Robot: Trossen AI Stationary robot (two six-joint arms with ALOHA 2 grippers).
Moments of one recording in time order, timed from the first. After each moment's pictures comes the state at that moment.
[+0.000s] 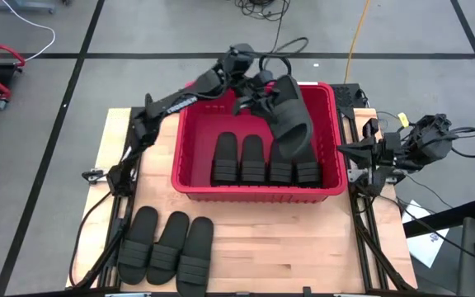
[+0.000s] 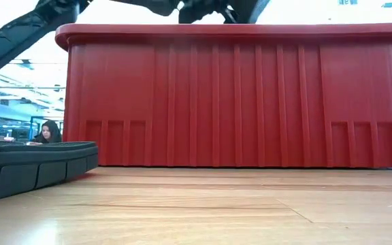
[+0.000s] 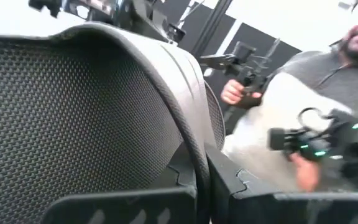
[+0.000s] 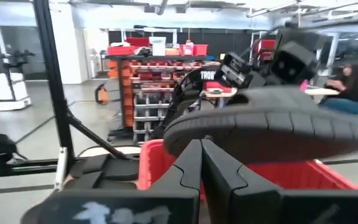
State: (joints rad) left arm 0.49 2.22 2.35 -0.26 1.39 -0.33; right arm 0.73 0.50 0.93 -0.37 0.87 -0.03
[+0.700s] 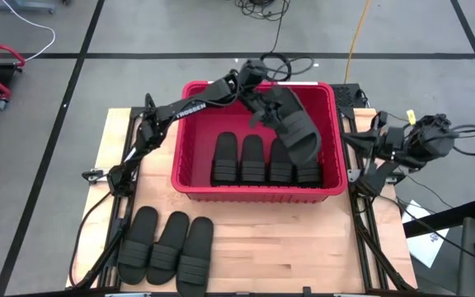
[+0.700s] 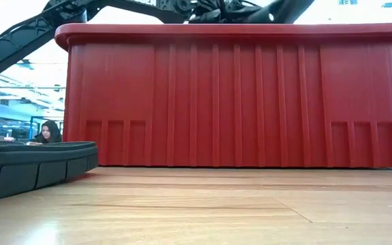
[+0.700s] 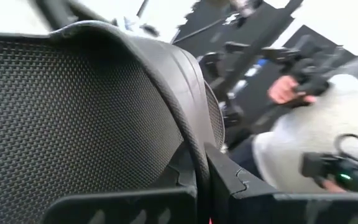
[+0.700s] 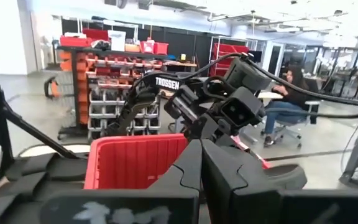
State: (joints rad) left arm 0.44 2.29 2.35 -0.44 1.16 -0.24; right arm 0.73 0.47 0.93 -0.38 1.05 -0.13
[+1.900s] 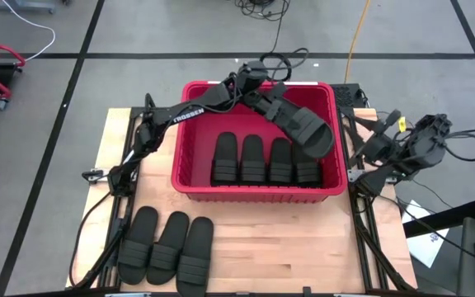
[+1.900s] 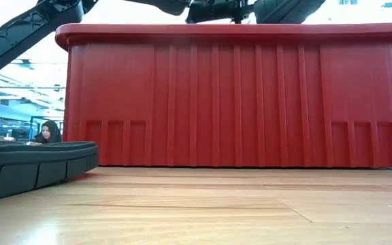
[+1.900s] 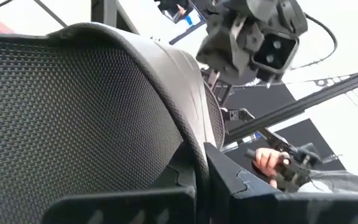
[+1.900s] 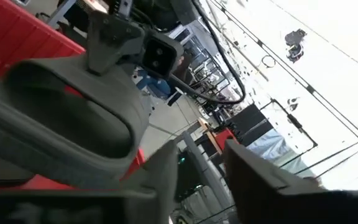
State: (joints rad) left arm 0.38 2.25 2.35 -0.29 0.91 -0.85; right arm 0.73 0.56 0.93 -0.39 1.48 -0.85
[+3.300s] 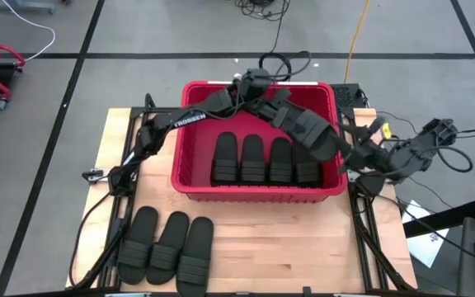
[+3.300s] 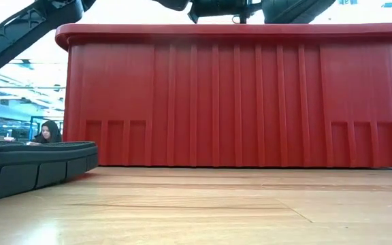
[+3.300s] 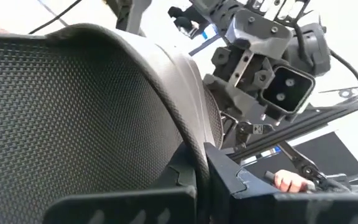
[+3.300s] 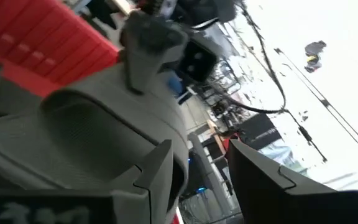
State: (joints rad) left arm 0.32 2.25 2.35 -0.29 0.77 -0.83; right arm 0.60 0.65 0.94 -0.53 1.31 -0.72
